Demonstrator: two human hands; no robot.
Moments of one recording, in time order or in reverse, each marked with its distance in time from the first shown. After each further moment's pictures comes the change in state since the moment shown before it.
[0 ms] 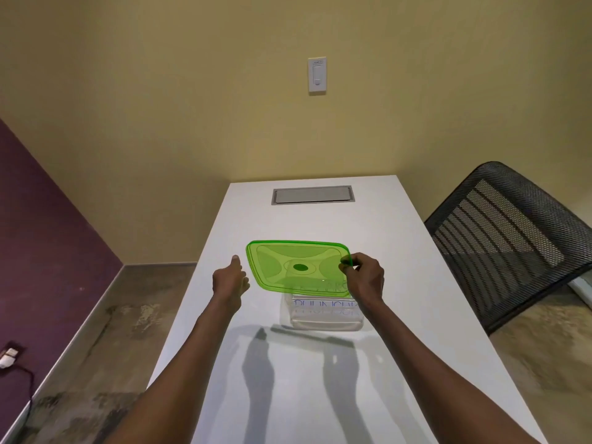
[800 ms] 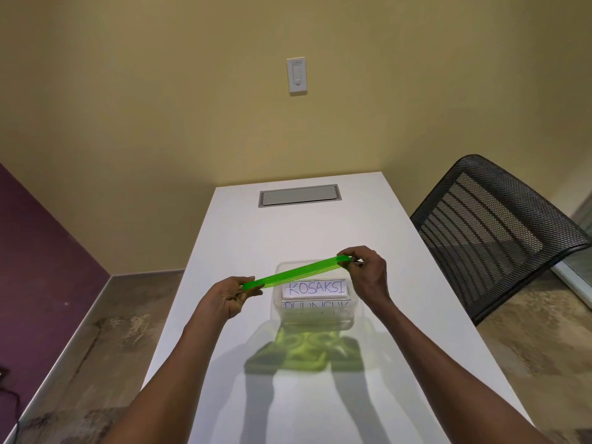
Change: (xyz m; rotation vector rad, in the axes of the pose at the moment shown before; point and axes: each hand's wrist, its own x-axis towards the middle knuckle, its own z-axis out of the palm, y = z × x) left_hand -0.006 0.000 0.014 -0.022 -0.275 -0.392; right_hand 0.018 0.020 -0.031 0.157 -0.024 -0.246
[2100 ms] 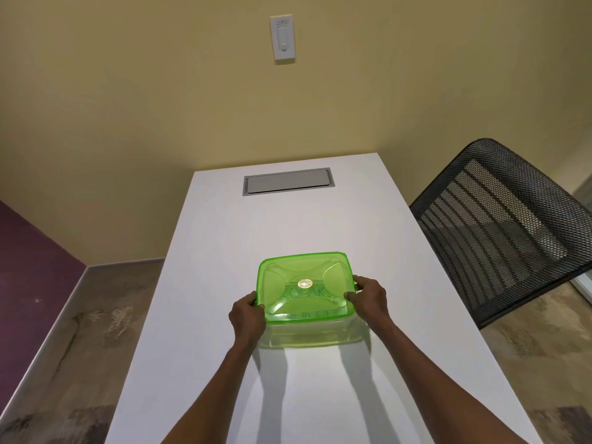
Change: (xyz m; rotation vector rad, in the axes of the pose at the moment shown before) left_hand 0.093 -0.072 0.037 0.859 0.399 0.576; right_hand 0.029 0.088 0.016 -0.388 -0.160 0.414
